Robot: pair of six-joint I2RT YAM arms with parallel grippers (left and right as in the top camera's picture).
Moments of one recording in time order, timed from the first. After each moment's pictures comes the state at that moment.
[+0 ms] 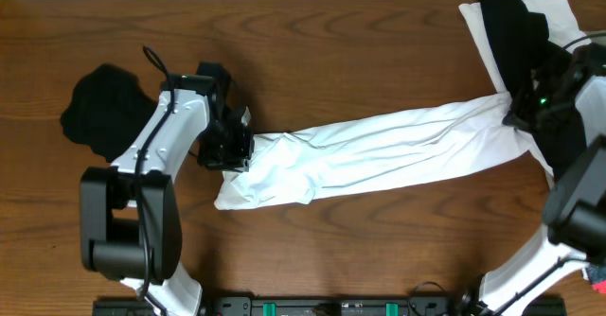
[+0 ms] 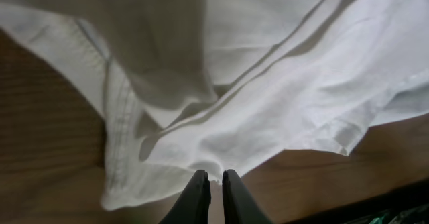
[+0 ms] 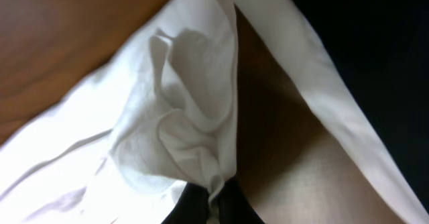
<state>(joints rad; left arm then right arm) -0.13 1.81 1.26 -1.16 0.31 -0.10 -0.44 1.98 1.52 -0.97 -0.29 0.01</state>
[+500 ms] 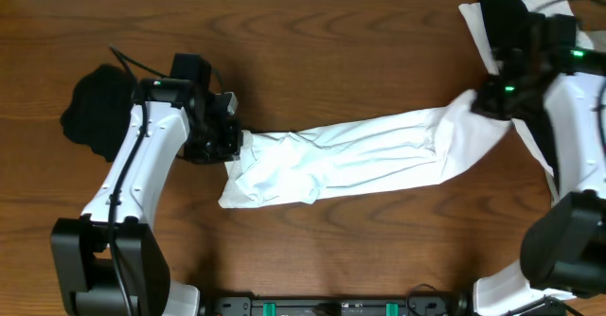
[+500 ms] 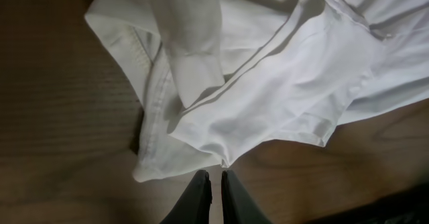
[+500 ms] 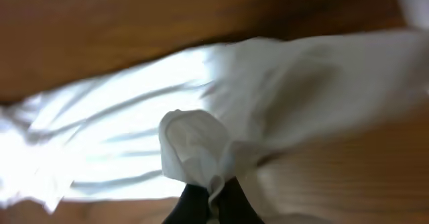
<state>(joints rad) -0.09 1.64 1.26 -1.16 0.31 -0.10 -0.13 1.76 1.52 -1.13 -0.28 0.01</state>
